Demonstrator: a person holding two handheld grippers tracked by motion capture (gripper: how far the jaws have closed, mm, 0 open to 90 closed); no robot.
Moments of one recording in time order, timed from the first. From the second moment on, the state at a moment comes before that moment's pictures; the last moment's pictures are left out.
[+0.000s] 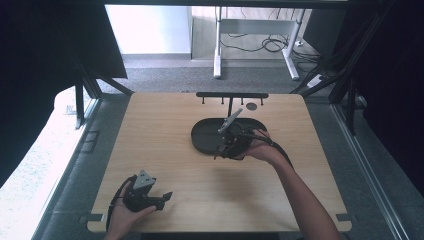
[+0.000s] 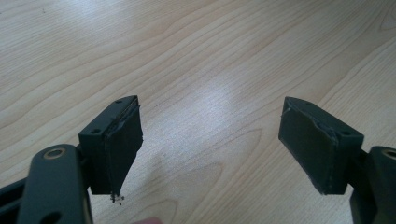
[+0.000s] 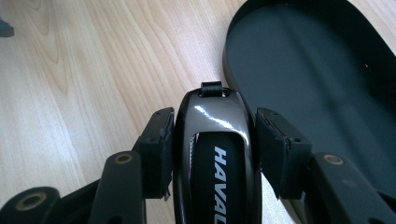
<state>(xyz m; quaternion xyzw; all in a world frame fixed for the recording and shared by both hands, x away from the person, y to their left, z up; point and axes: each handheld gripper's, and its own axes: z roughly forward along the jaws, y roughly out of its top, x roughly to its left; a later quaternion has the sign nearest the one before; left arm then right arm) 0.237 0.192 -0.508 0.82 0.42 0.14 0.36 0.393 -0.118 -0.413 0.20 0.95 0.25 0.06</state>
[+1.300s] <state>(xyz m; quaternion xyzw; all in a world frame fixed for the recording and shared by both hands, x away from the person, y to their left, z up) 0.238 0.196 -0.507 0.82 0.42 0.14 0.36 0.444 -0.103 -0.427 0.23 0.94 0.24 0.06</state>
